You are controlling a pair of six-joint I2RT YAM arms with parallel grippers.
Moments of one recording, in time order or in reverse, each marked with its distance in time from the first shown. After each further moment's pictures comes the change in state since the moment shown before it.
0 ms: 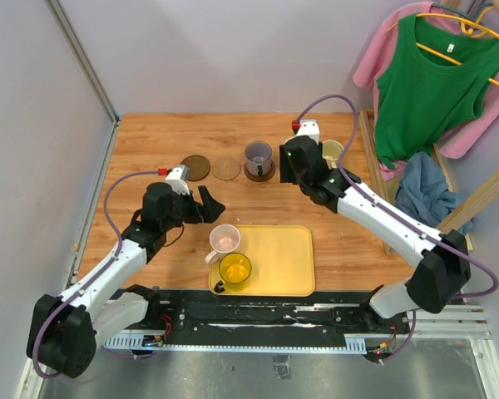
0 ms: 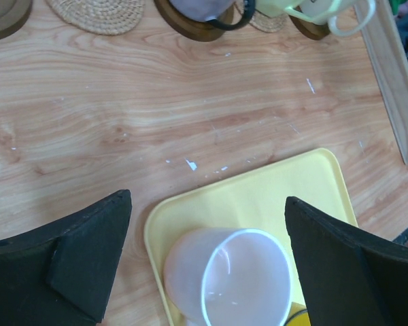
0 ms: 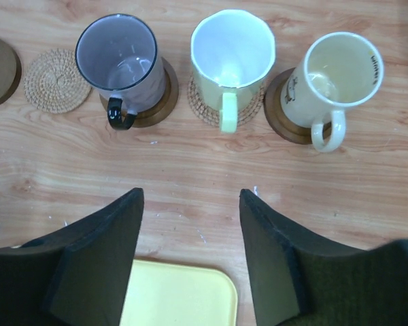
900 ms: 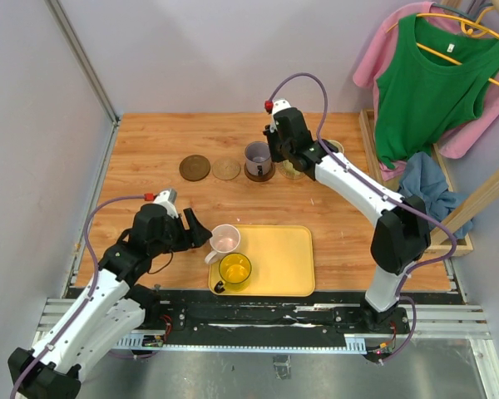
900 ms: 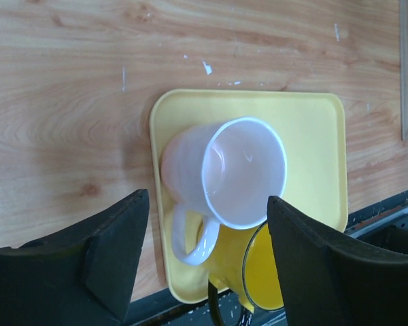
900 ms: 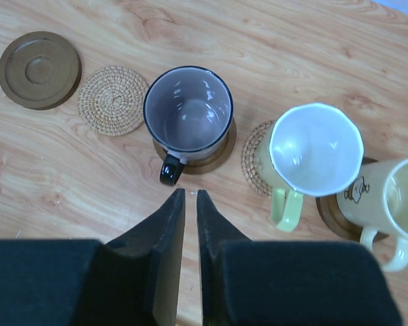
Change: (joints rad) left arm -0.107 -0.369 0.006 -0.529 -0.146 -0.185; right arm -0.090 0.291 0.284 0.062 -0.319 -0.210
